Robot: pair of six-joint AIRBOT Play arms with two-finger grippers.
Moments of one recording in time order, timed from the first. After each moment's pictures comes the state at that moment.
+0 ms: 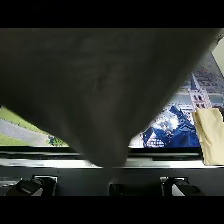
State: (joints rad) left arm -0.31 -0.86 1.87 1.11 -0.68 -1.37; right arm -0.14 -1.00 2.11 -0.74 0.92 1.22
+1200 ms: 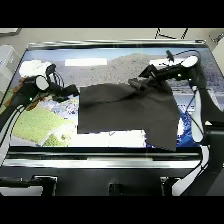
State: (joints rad) left arm -0.14 -1.57 1.41 1.32 -1.03 -1.82; right arm -0.10 -1.93 1.95 -0.78 1.33 1.61
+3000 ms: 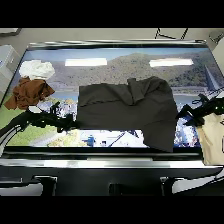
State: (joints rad) left arm 0.06 -1.51 0.86 0.72 -1.12 -1.37; right arm -0.49 -1.73 1.38 -1.19 1.46 1.48
